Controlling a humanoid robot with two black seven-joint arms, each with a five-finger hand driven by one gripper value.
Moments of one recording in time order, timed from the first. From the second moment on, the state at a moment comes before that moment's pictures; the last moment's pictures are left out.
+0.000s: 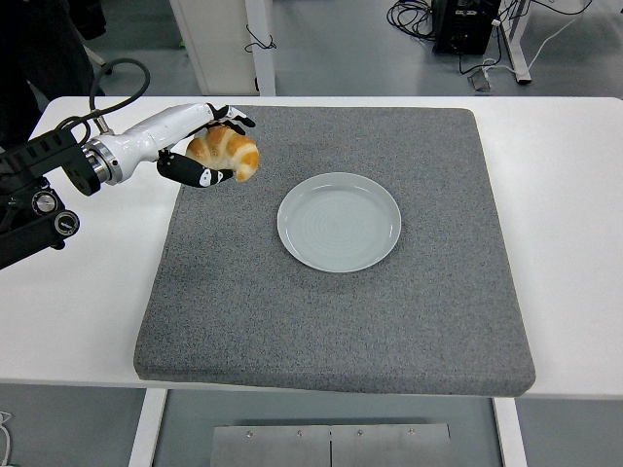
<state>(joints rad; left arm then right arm) -1.10 0.66 -0.14 -1.26 1.17 0.16 -0.16 -0.10 0.00 0.00 0.15 -0.11 0.03 0.41</state>
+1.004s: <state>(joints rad) -1.14 0.33 -0.09 -1.12 1.22 0.14 -0.14 -0.10 0.00 0.00 0.15 -0.11 0.03 0.41</state>
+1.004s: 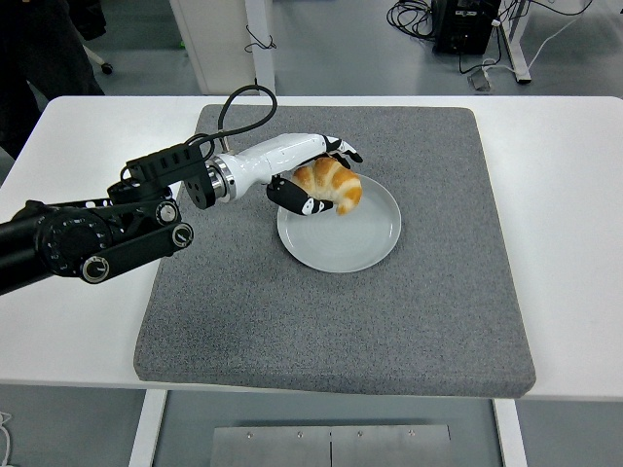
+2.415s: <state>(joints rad) -1.06 0.22 -0.06 -1.01 1.31 0.17 -0.14 -0.10 0.00 0.00 0.15 -0.11 0.03 0.41</state>
